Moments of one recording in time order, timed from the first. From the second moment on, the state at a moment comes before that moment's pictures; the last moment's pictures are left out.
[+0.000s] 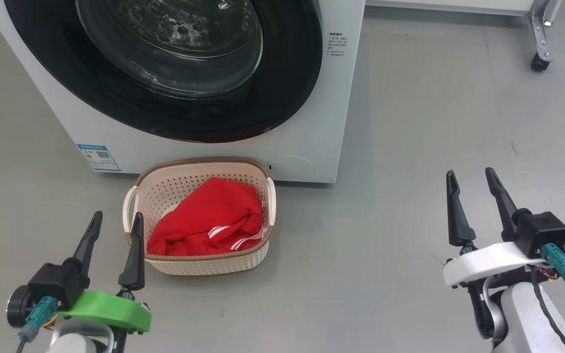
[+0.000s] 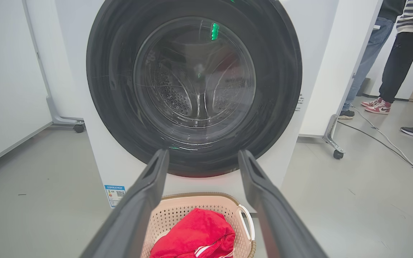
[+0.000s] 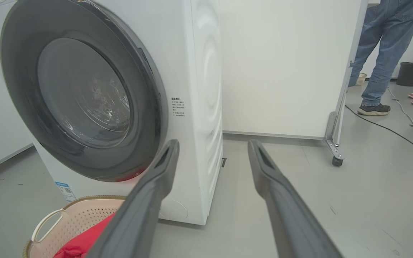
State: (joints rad) left arm -0.10 0.08 -0.09 0.22 -0.32 -0.12 -0.25; right arm -0.15 -0.09 0.13 0.22 0.27 -0.01 -0.25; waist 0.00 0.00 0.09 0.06
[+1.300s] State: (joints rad) left arm -0.10 0.07 -0.09 0.24 -0.31 -0.12 -0.25; right arm -0.11 -0.07 0.12 0.20 0.26 -0.01 -0.25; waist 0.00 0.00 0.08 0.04
